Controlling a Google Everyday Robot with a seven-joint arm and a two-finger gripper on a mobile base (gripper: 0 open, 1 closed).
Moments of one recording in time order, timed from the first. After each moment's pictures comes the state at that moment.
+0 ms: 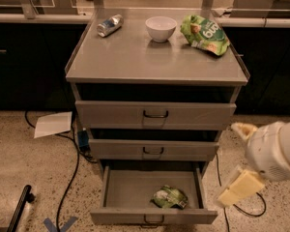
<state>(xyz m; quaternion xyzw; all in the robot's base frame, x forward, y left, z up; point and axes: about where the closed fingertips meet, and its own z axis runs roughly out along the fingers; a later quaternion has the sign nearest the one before) 0.383 -0.188 0.812 -0.53 0.80 0.09 0.27</state>
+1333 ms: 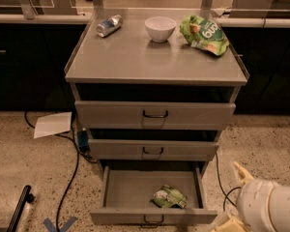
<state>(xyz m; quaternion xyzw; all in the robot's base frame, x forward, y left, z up) 0.341 -0.178 0.724 -0.48 0.81 0.09 0.33</state>
